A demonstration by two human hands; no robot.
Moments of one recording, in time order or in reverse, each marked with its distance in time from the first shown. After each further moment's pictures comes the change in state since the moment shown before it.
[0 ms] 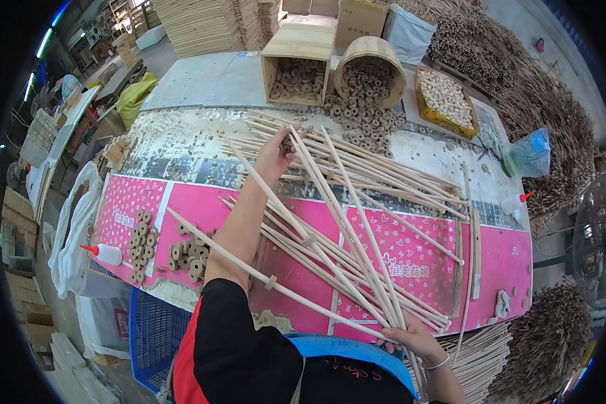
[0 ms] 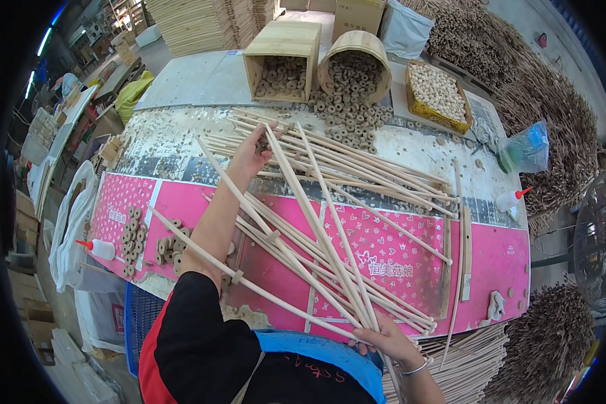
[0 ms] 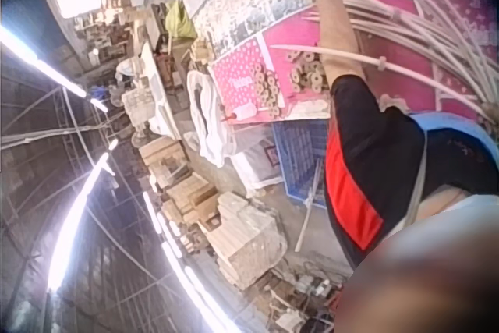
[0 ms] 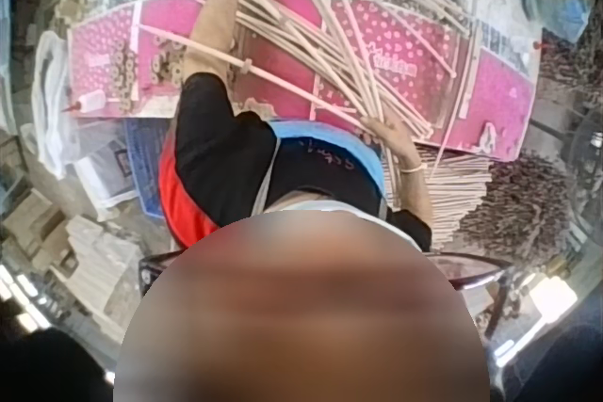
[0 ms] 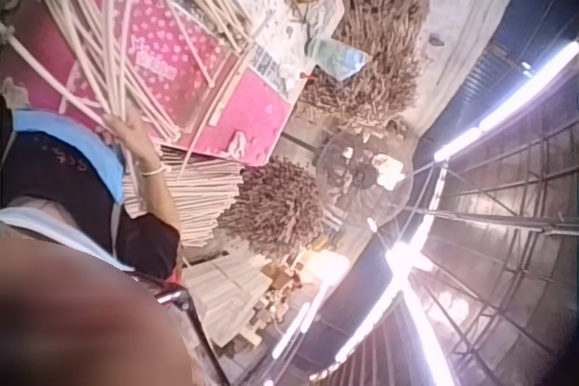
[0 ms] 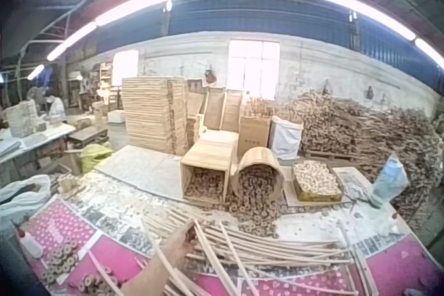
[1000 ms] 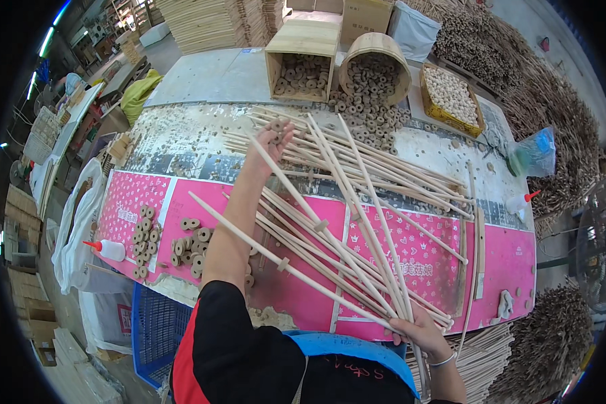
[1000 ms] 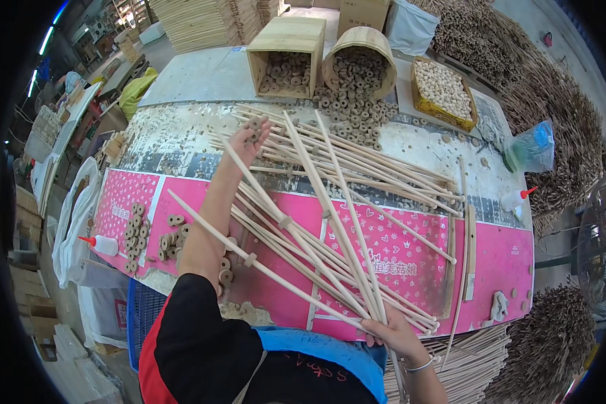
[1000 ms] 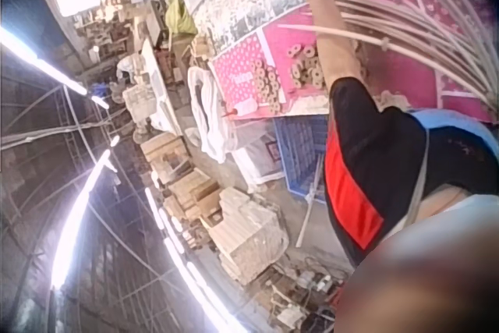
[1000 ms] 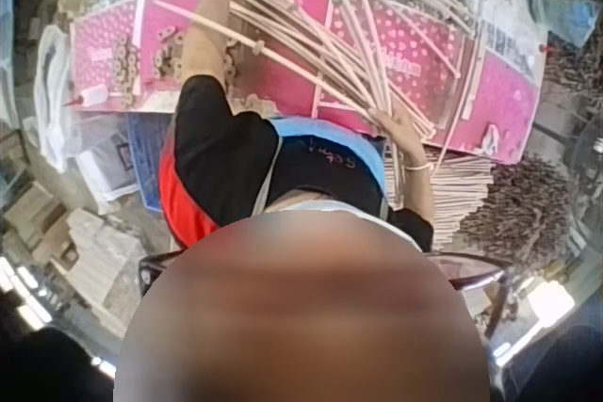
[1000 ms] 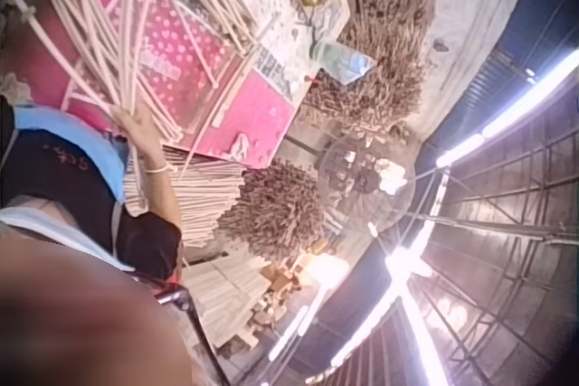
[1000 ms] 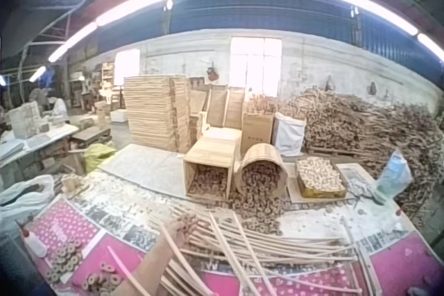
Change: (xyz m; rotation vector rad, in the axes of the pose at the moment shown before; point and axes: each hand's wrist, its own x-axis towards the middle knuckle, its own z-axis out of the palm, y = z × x) left_hand -0.008 0.019 -0.018 -0.077 -0.046 0.239; right_hand 0.005 -0.002 -0.008 0.007 0.093 -0.095
